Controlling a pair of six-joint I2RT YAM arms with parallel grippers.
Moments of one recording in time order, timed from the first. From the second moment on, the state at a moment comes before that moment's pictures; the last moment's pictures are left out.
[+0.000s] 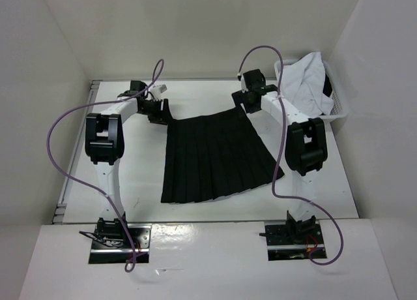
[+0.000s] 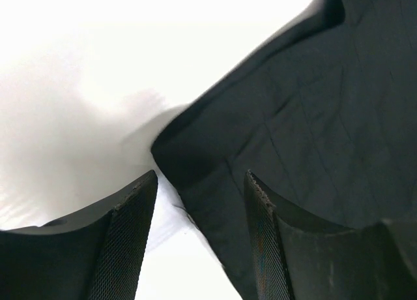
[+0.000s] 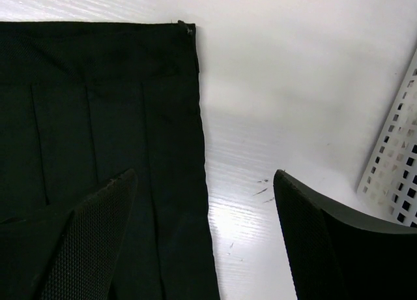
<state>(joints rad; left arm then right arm) -0.02 2.27 1.73 -0.53 0.69 0.04 0.29 2.04 1.70 -0.57 0.16 -0.11</state>
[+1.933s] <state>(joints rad) -0.03 2.29 1.77 -0.59 0.63 0.16 0.13 2.57 2.34 -0.77 -0.36 -0.15</state>
